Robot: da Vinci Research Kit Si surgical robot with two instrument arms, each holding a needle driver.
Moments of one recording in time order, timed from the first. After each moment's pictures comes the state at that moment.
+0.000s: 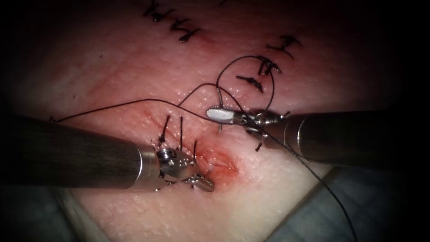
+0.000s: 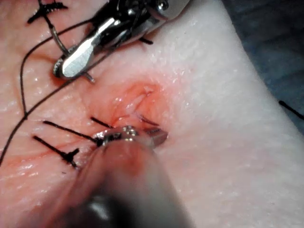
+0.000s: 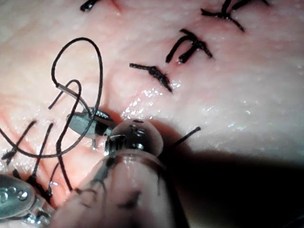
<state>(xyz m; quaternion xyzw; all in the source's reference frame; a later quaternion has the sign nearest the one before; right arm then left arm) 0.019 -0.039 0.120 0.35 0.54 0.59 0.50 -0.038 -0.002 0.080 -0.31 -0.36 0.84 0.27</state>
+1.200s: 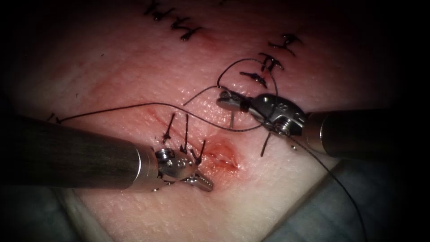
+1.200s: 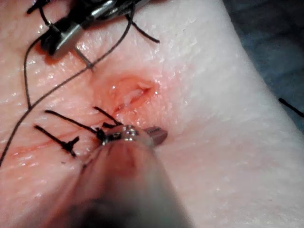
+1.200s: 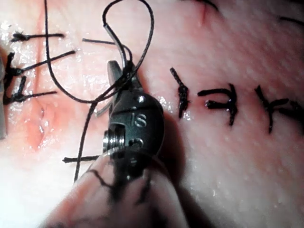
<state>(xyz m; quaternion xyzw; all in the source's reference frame) 0.015 -0.033 0.119 0.02 0.53 0.36 0.77 -0.037 -0.003 0.080 -0.31 -0.36 0.84 0.27</state>
